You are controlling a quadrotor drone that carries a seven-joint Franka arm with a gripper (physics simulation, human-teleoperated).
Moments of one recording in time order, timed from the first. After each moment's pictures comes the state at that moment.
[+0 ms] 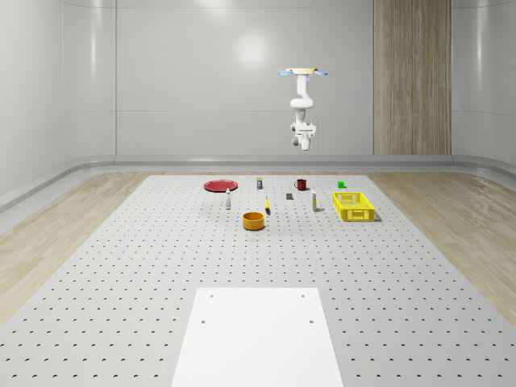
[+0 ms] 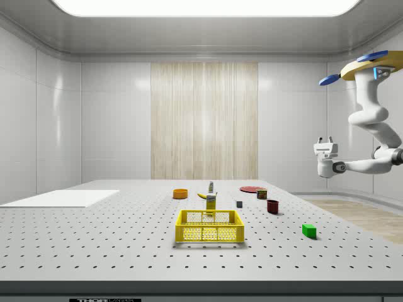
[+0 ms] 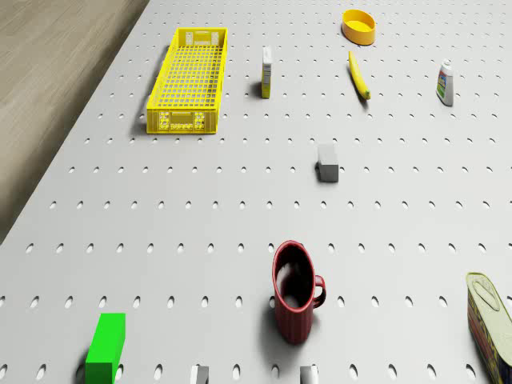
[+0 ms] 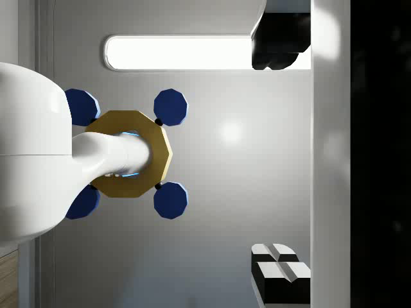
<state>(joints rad) 0.00 -0.79 0.00 -2.34 0.00 1.55 0.79</state>
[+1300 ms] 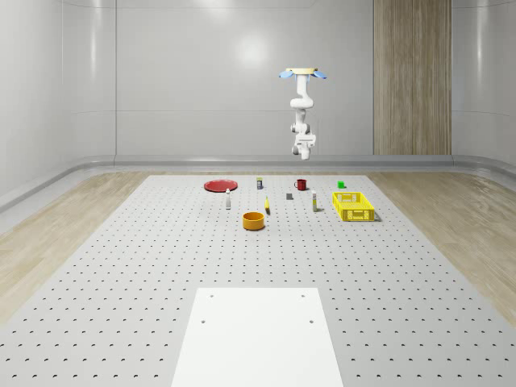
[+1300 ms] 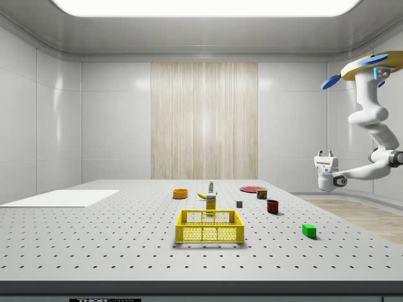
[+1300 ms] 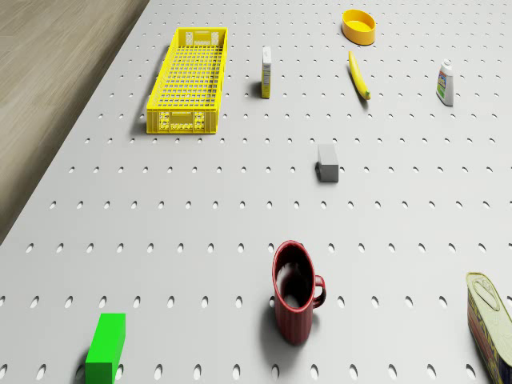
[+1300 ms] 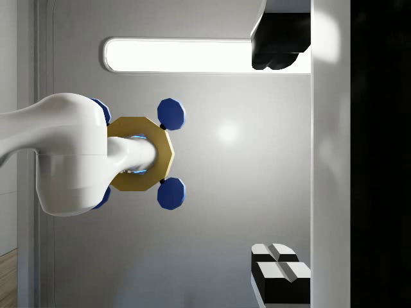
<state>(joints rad) -0.01 -0.70 0.00 -2.04 0.00 1.36 0.78</state>
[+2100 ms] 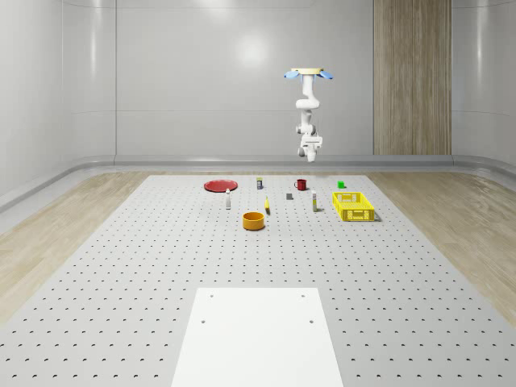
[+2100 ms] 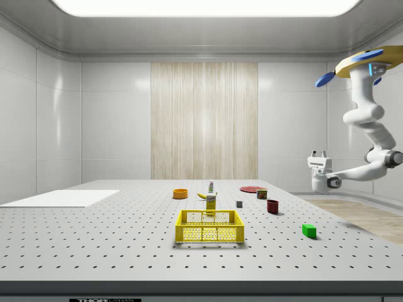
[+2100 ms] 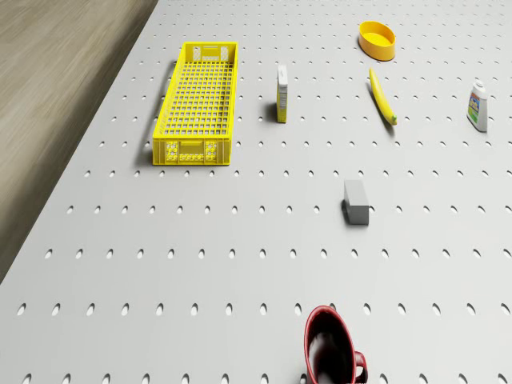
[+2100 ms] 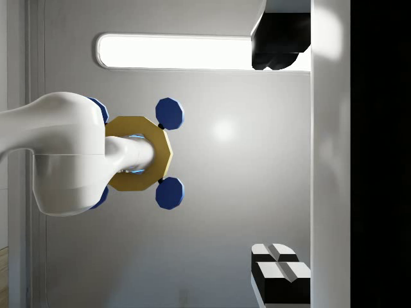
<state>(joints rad) -0.01 -0.71 0.01 -2.05 0.00 1.37 0.78</state>
